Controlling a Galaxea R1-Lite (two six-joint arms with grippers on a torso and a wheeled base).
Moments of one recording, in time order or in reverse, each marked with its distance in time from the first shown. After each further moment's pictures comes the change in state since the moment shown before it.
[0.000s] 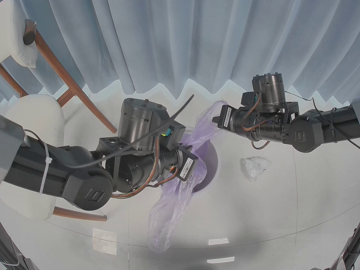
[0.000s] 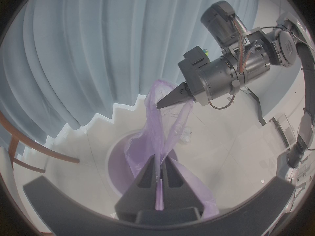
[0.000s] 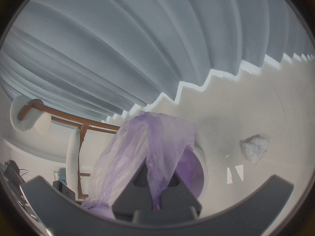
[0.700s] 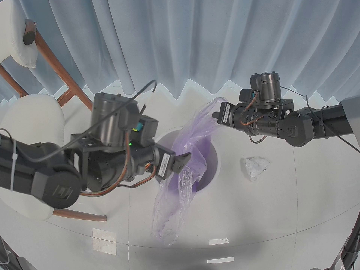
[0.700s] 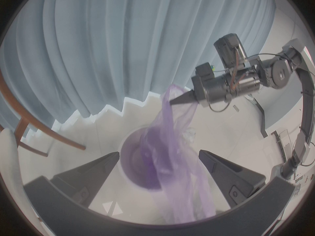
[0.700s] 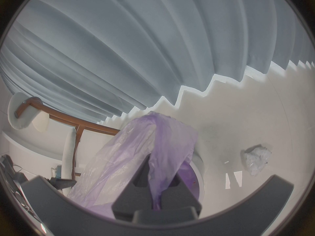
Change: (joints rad) left arm 0.052 -0.118 0.076 0.060 -0.001 -0.107; right arm -0.044 0.074 -0.090 -0.010 0.043 -0.061
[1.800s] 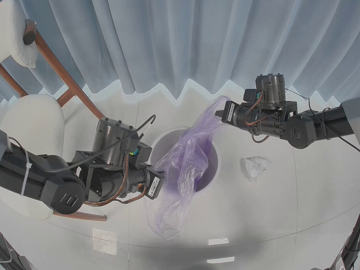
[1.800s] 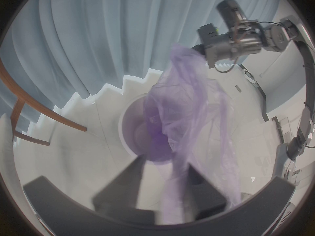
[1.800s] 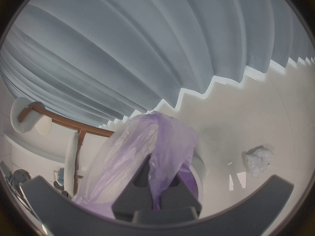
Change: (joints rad) left arm 0.047 0.027 0.109 0.048 -0.025 0.027; right arm -0.027 -0.007 0.043 -0.070 0.033 0.014
